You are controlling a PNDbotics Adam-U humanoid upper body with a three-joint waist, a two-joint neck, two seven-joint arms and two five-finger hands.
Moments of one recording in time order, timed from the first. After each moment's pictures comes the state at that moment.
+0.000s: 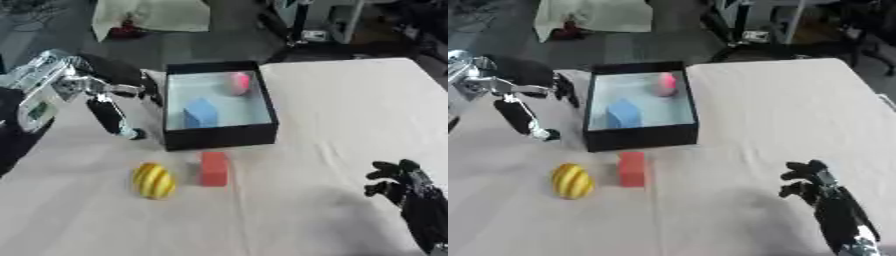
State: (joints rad) left arm -0.81 0.70 -0.61 -1.37 -0.65 -0.31 -0.81; right arm 0.14 -0.15 -0.06 -1.75 -0.08 -0.05 0.23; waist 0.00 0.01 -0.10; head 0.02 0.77
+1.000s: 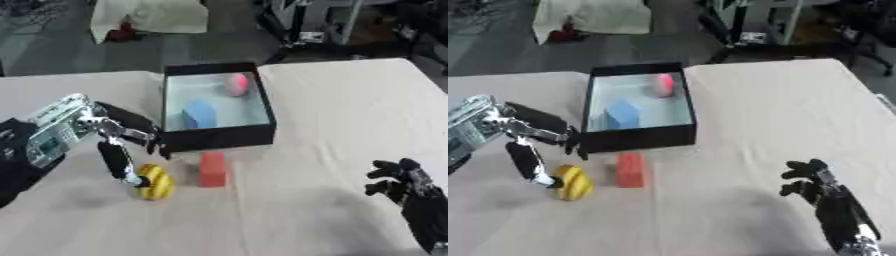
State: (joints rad) left arm -0.78 0.68 -0.75 -1.36 -0.46 -0.24 -0.88; right arm 0.14 -0.15 -0.06 -1.75 -0.08 -0.05 0.23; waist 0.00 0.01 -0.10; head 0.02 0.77
